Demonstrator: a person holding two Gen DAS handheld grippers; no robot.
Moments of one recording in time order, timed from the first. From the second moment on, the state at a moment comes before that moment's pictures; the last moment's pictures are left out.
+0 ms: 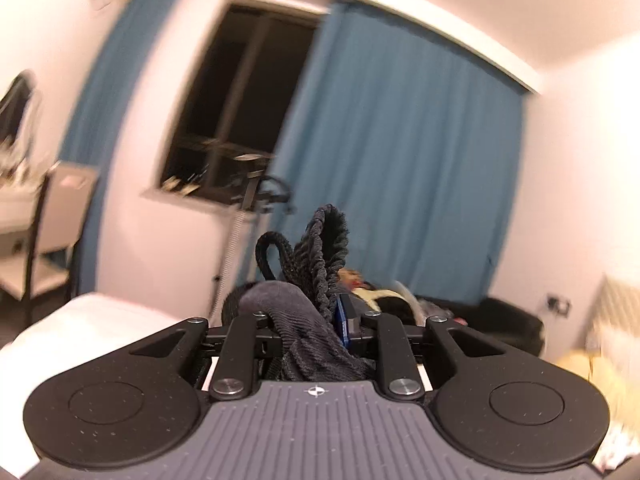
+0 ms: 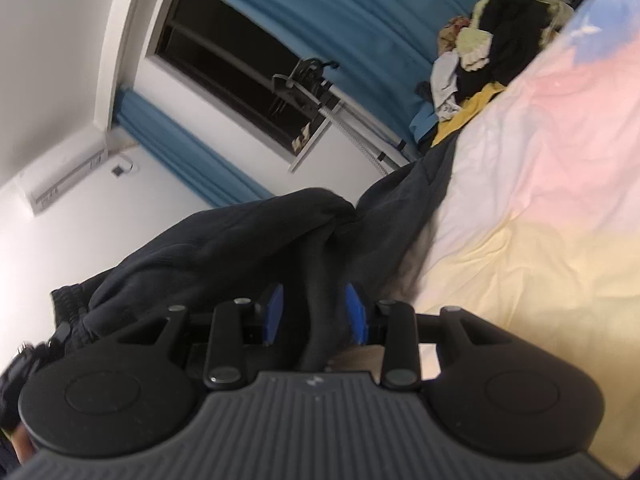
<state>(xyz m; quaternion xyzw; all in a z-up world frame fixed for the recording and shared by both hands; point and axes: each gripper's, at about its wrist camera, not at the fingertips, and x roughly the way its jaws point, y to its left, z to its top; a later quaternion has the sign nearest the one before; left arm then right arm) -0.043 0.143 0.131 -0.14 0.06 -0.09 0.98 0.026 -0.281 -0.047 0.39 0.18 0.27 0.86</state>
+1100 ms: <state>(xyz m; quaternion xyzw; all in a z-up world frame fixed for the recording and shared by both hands) 0.005 0.076 0.075 -0.15 0.16 -0.12 0.97 0.080 -0.252 -0.041 0.33 0.24 0.18 0.89</state>
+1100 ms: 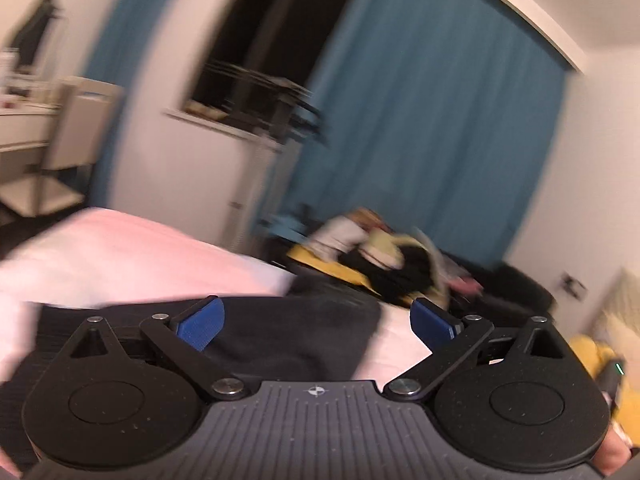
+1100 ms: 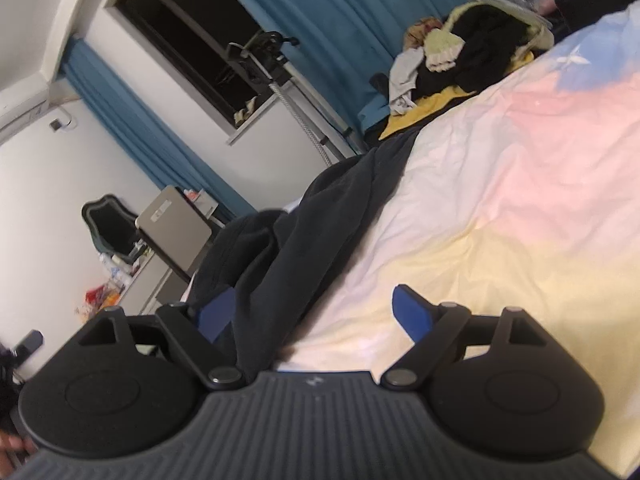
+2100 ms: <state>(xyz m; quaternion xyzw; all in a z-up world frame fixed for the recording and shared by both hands) 0.187 -0.011 -0.100 -0.01 0.19 -0.13 0.97 0.509 -0.192 -0.111 0.33 0.29 0.15 0.89</state>
